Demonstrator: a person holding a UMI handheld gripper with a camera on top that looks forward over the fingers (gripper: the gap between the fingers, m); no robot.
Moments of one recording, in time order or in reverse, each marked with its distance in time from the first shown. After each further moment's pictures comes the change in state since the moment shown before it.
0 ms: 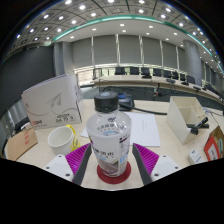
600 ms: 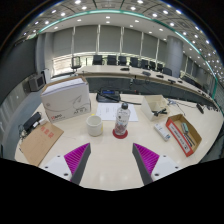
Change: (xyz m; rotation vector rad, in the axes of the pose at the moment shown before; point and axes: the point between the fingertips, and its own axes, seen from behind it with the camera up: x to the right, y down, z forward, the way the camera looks) arm -0.118 -0.020 -0.275 -0.174 0.292 0.042
